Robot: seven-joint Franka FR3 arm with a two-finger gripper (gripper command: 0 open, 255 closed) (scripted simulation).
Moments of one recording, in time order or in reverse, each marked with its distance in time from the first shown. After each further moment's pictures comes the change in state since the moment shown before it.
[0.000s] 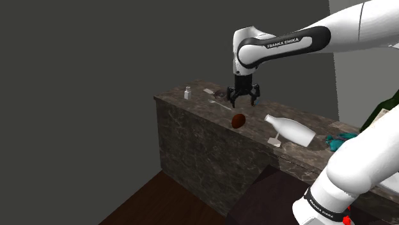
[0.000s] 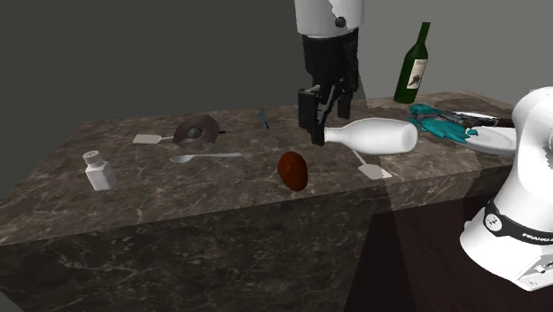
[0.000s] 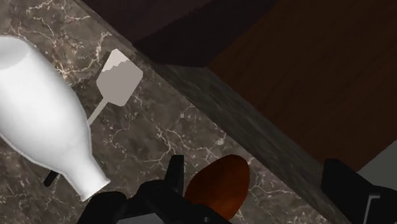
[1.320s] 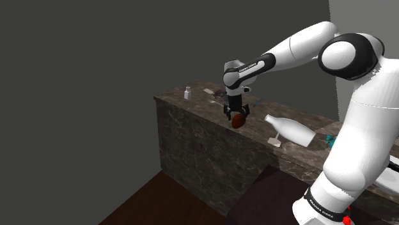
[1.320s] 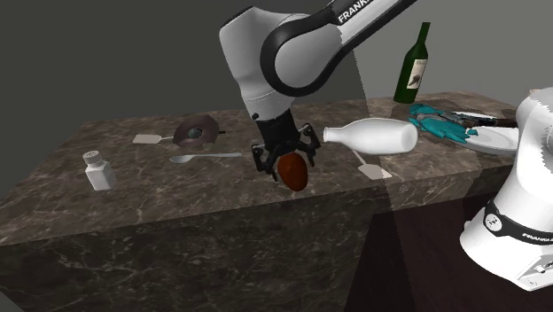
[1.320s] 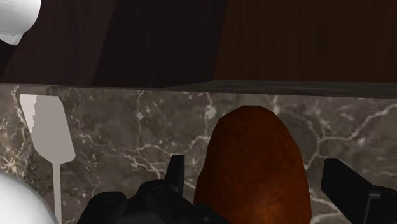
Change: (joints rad) arm -0.095 0.458 -0.071 0.165 0.006 0.131 0.541
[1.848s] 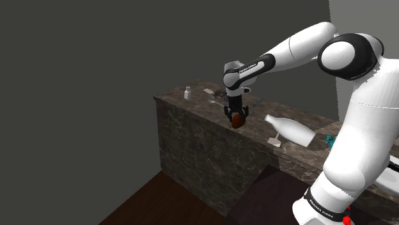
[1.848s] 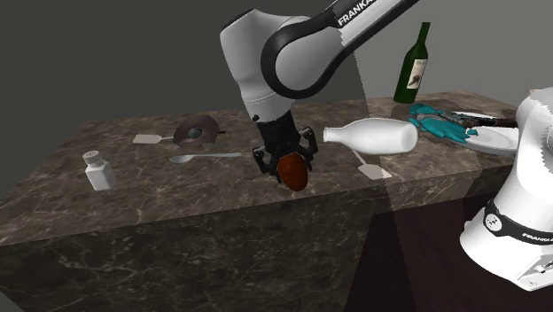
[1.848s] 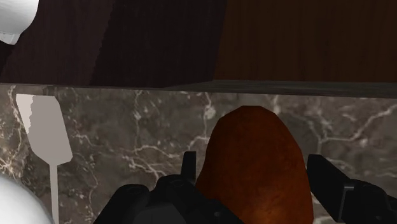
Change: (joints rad) arm -0.001 0.003 -0.001 -0.005 -0.001 0.010 0.000
